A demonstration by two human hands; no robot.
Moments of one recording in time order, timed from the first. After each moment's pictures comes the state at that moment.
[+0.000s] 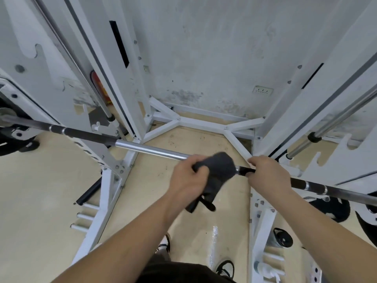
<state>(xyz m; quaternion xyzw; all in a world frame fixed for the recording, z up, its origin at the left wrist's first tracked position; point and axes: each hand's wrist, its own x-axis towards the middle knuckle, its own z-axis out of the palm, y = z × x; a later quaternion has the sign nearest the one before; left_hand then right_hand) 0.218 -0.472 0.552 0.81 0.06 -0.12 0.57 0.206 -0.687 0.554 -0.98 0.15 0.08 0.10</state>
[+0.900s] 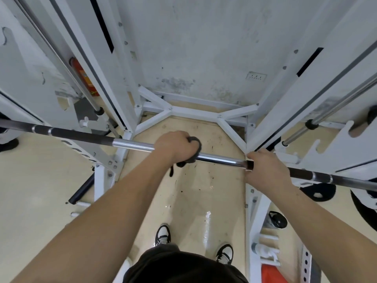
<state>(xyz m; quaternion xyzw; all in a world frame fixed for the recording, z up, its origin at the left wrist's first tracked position) 0.331 -0.424 0.557 0.95 -0.11 -0.24 0.18 0.215 -0.659 0.542 -0.98 0.16 0.11 0.07</state>
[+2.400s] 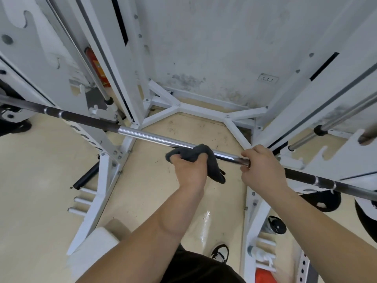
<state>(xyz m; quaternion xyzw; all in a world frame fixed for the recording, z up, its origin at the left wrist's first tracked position) 0.233 -0.477 0.508 0.61 0.35 -0.09 0.71 0.211 -0.654 0.532 -0.99 0.09 0.03 0.10</state>
